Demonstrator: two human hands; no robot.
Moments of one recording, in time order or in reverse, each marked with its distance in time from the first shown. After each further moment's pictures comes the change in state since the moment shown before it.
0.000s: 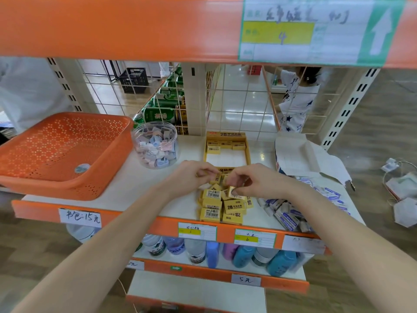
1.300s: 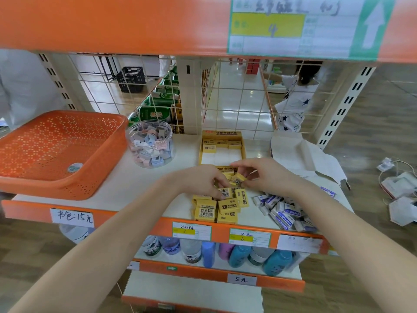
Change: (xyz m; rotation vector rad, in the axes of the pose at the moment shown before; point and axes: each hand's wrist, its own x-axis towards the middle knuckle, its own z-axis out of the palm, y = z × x) left_hand 0.014 0.047 0.003 0.194 -0.448 0.042; right_hand -0.007 0.023 -0.005 0.018 0.187 0.049
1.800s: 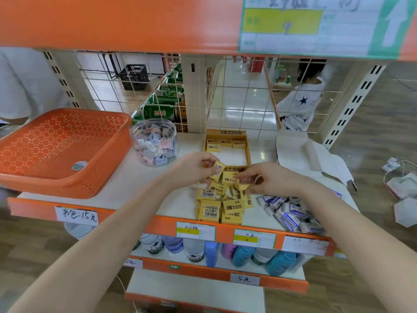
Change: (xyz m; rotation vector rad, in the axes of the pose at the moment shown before) left_hand -0.015 -0.019 -0.003 -0.435 0.368 -0.125; right_hand 0.003 -0.001 -0.005 -0.175 -0.198 0.043
